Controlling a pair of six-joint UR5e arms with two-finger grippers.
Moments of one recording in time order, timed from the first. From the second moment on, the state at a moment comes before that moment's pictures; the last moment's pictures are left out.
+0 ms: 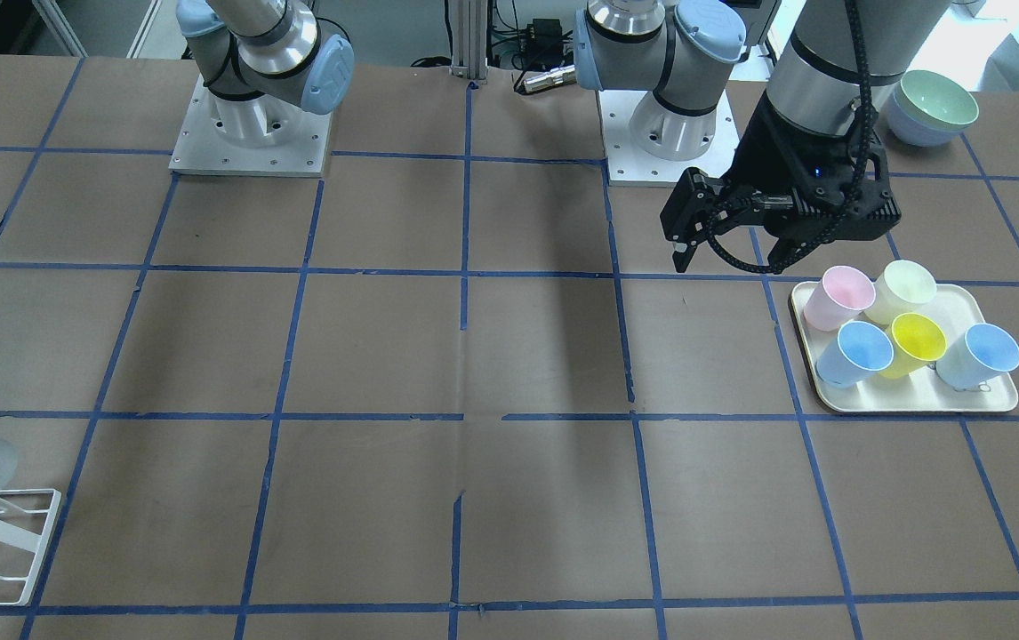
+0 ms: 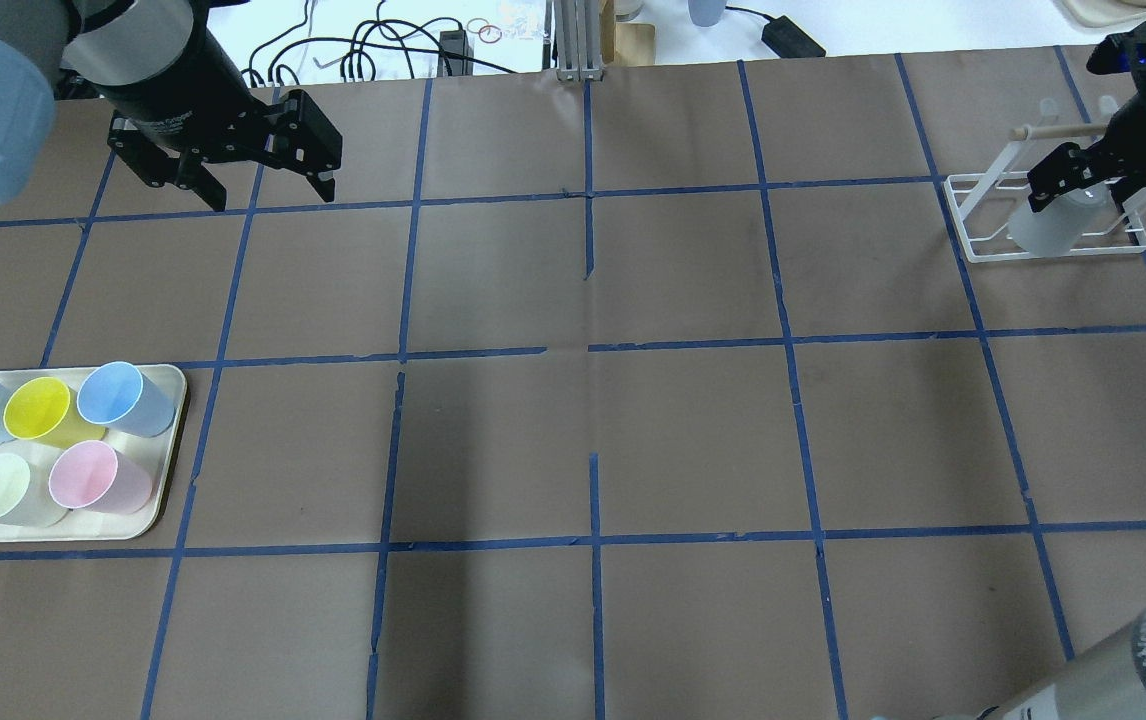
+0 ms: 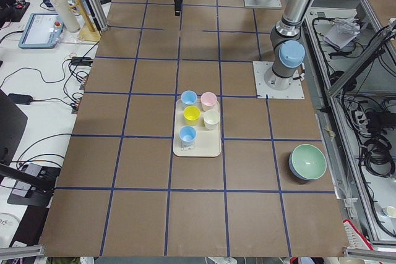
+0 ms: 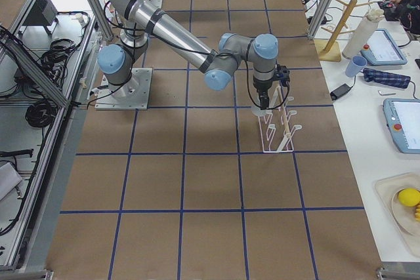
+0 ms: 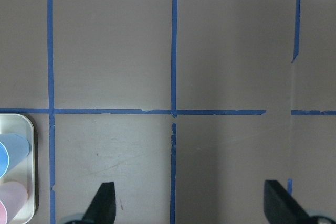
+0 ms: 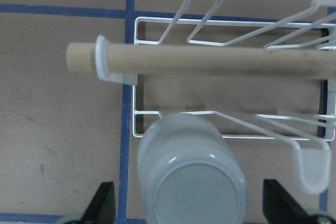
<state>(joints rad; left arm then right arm) -1.55 -1.61 -1.53 -1.48 1.54 0.00 1.09 -1.17 1.61 -2.16 -1.52 -0.54</state>
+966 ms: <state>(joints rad) -1.55 -1.61 -1.53 -1.48 1.54 0.00 1.09 -1.16 1.61 -2.18 -1.52 -0.53</state>
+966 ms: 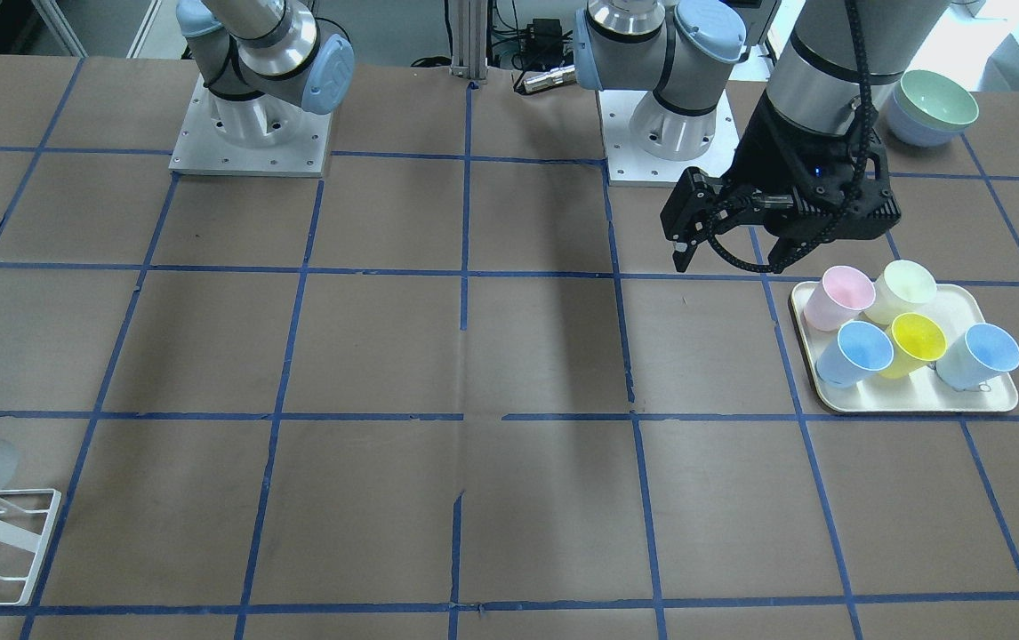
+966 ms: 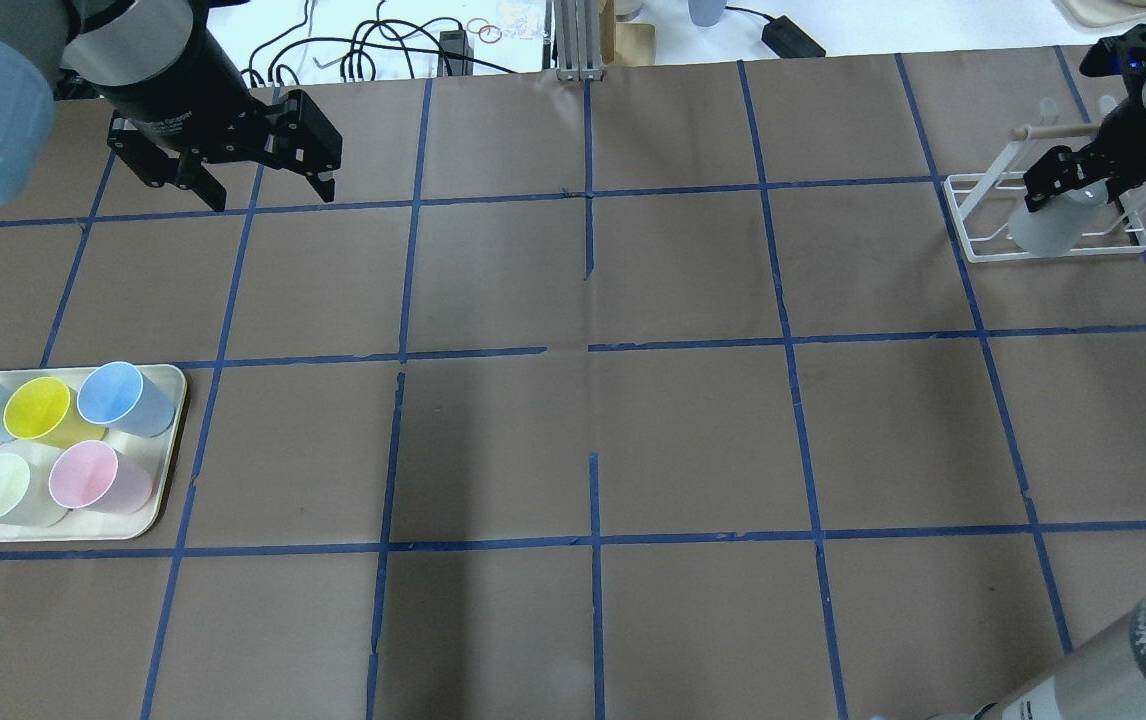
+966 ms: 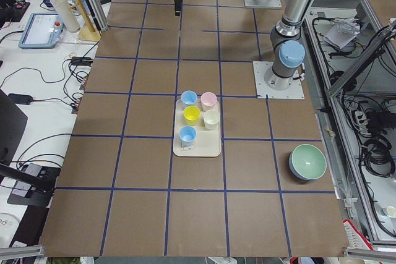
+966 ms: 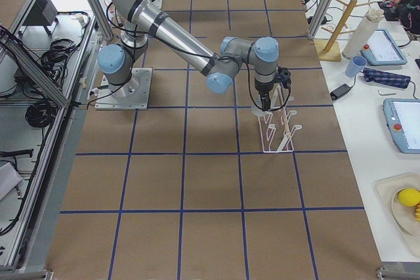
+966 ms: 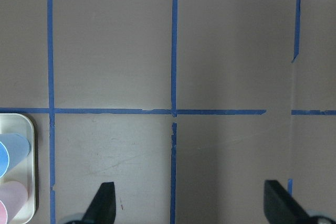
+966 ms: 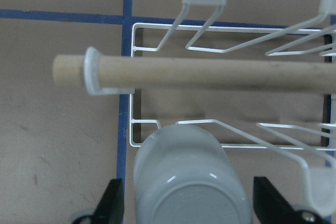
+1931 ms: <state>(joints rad) -1.55 -1.62 -1.53 -1.48 1.53 -0.01 1.09 -1.16 1.61 -2.17 -1.52 -0.54</state>
